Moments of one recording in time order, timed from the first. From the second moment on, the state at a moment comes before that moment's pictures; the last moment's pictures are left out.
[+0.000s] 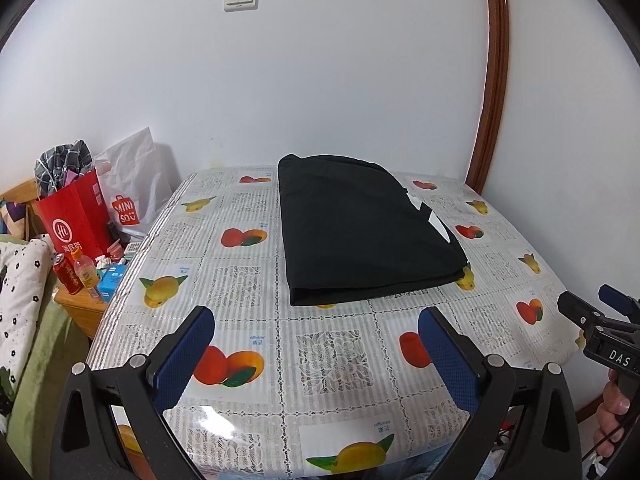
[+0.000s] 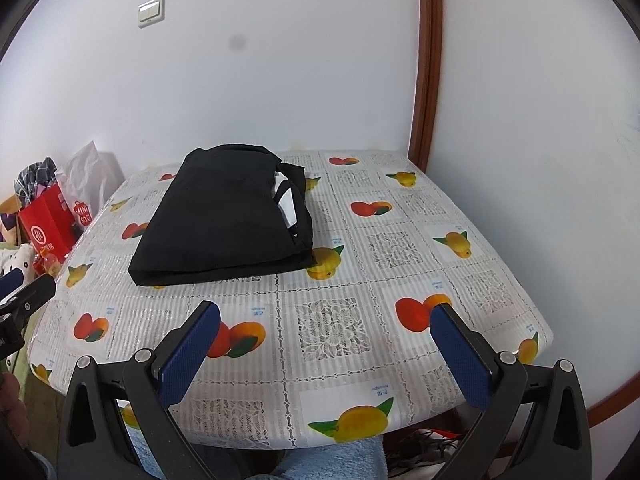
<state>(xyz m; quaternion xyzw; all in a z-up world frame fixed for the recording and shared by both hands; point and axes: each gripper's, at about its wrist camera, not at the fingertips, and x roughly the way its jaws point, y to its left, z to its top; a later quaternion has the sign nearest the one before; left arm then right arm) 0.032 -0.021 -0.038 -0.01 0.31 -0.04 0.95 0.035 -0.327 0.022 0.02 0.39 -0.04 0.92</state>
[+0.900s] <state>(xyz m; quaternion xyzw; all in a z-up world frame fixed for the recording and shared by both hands) 0.030 -0.021 -0.037 -0.01 0.31 -0.04 0.95 0.033 -0.327 0.023 0.02 0.39 -0.04 0.92</state>
